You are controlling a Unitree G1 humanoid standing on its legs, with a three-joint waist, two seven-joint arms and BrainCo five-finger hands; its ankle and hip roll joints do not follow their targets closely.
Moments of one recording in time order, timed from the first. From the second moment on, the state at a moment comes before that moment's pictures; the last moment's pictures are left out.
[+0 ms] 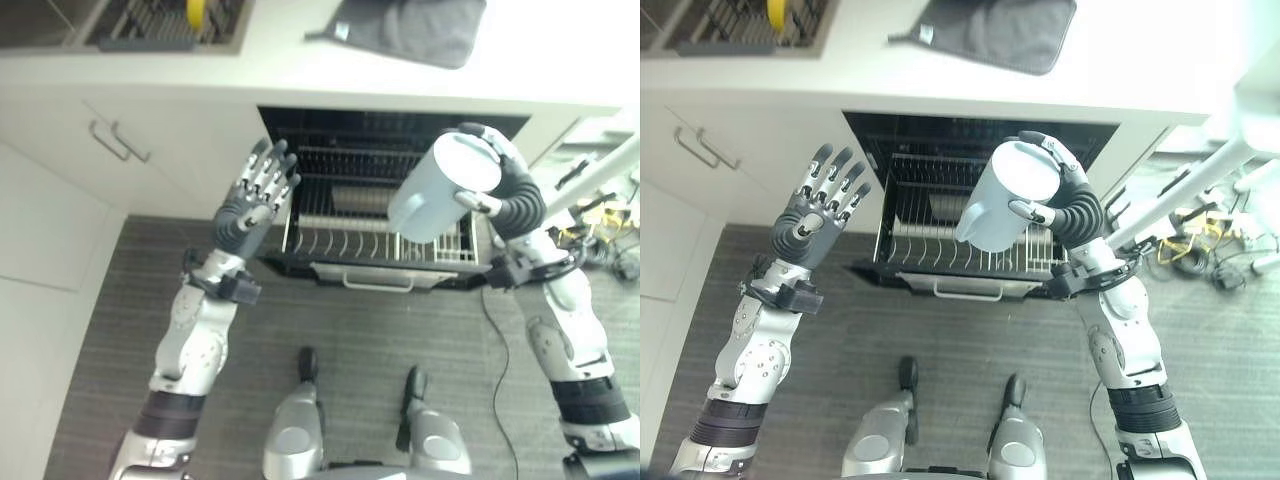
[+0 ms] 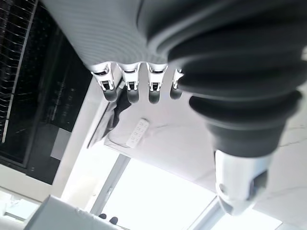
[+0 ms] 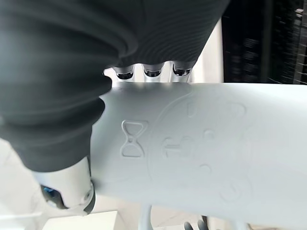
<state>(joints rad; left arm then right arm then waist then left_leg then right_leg) -0.16 0.40 -0.03 -0.19 -0.85 -0.11 -0.30 -0.24 -0.44 0.03 -0.22 0.57 -0.18 0.24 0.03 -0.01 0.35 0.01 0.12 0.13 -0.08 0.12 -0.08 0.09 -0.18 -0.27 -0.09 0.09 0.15</state>
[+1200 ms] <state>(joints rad) -0.43 0.66 -0.16 -0.06 -0.13 -0.03 -0.01 -0.50 -0.55 0.07 -0.08 0.49 -0.16 -0.02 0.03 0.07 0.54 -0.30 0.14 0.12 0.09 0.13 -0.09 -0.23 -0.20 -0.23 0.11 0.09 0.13</state>
